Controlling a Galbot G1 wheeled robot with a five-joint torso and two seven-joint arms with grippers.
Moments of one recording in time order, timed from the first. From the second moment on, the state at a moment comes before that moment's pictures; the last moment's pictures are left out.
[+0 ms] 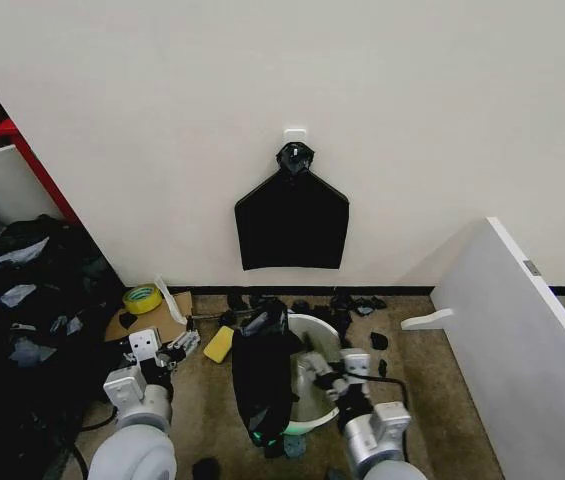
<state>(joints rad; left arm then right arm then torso) 1.55 -1.19 -0.38 -2.22 -0.51 0.29 -0.56 -1.35 1.04 -0.23 2.19 0.47 -0.13 0.55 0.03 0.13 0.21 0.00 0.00</state>
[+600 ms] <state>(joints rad) 1.55 -1.21 -0.35 -2.18 -0.47 0.26 -0.54 -1.18 1.10 -0.34 2.09 0.52 -0.36 0.70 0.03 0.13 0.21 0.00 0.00</state>
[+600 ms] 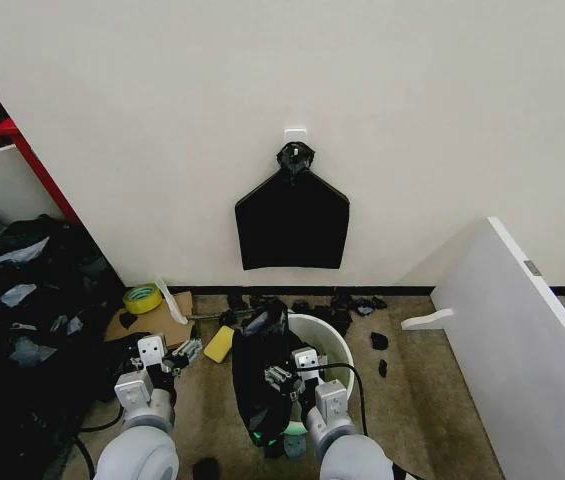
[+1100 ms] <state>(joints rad) 1.58 -1.19 -0.28 -2.20 -0.48 0.24 -0.50 -1.23 1.10 -0.30 2.08 0.54 -0.32 0.68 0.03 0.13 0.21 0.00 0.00</state>
